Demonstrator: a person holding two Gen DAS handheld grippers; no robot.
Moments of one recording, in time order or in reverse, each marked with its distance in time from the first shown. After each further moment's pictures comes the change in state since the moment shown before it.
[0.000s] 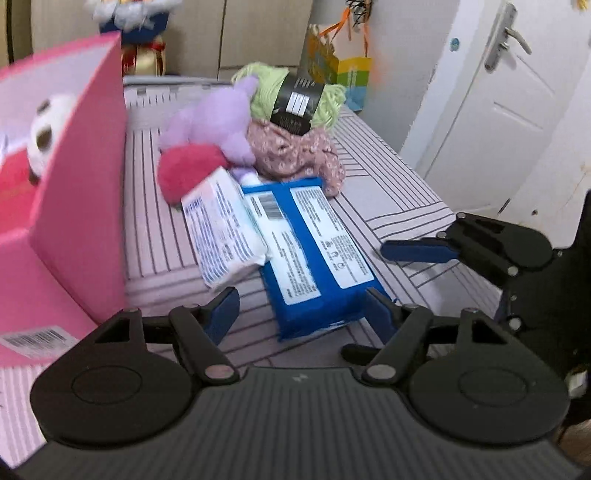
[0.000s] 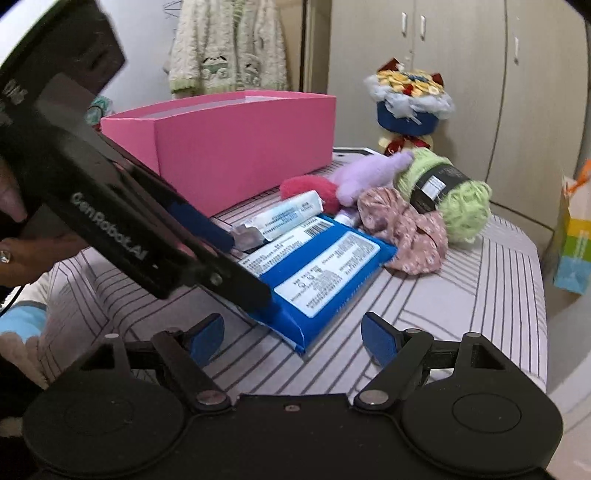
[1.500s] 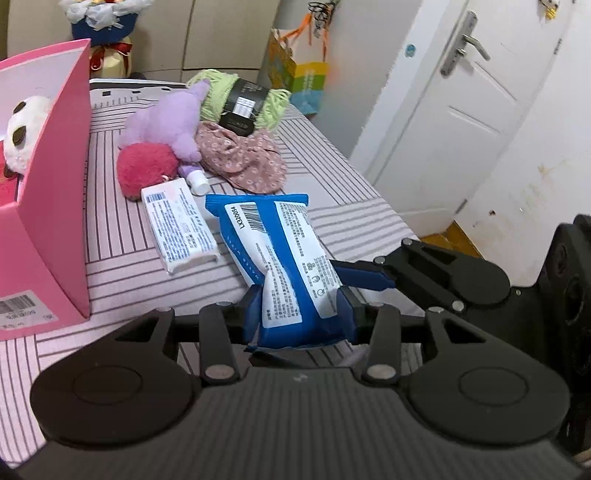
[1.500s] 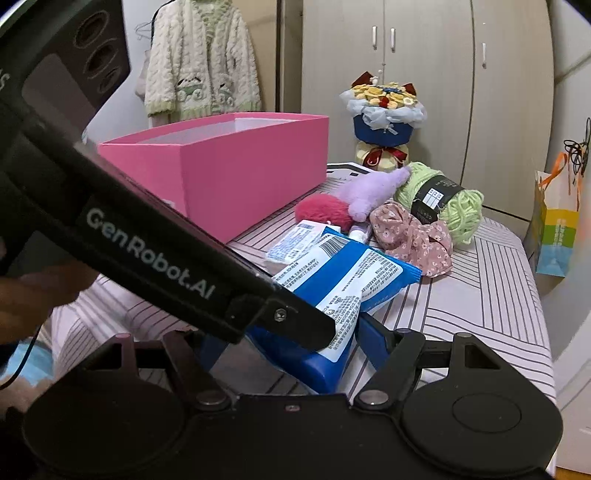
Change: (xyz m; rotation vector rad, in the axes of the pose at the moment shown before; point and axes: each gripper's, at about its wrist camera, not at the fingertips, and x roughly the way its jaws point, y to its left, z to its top) left arm -0.034 -0.023 -0.013 0.036 -0.008 -0.135; right arm -0.018 0.044 0.007 0.098 -0.040 -0.090
